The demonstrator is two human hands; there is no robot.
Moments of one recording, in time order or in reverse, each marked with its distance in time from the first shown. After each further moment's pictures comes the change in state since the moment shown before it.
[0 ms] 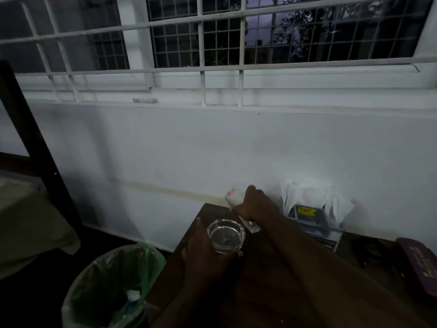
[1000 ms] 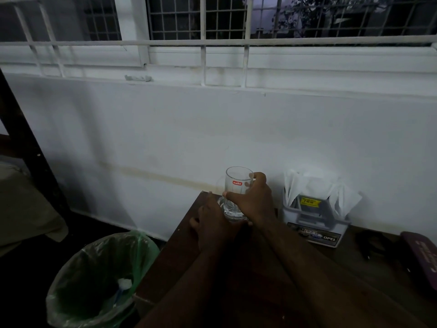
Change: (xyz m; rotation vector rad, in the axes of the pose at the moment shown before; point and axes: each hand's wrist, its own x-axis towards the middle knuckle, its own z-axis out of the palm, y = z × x) left_hand 0.050 0.022 0.039 0.174 0.099 -0.109; right_hand -0.007 0.007 0.031 0.531 0.315 -0.060
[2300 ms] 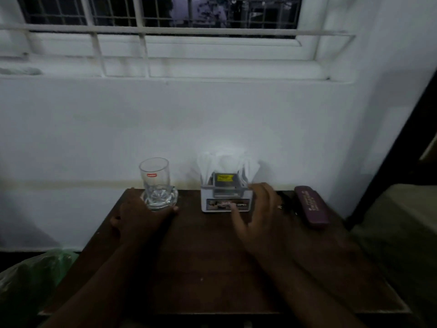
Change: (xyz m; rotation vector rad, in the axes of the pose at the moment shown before) left_hand -0.006 0.005 -0.004 -0.066 -0.103 0.078; right_hand -0.110 0.086 -0.155 -0.463 0.533 -0.372
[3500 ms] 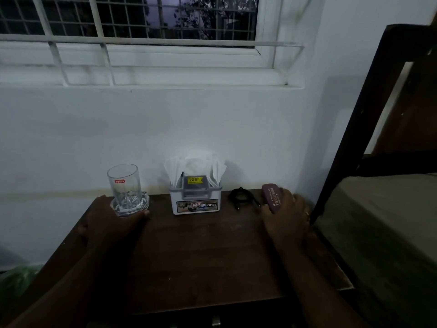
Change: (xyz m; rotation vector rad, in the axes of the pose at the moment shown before) left_hand -0.025 0.028 -0.021 0.002 -0.069 0.050; right_hand 0.012 0.104 -0.063 -0.375 -0.138 0.593
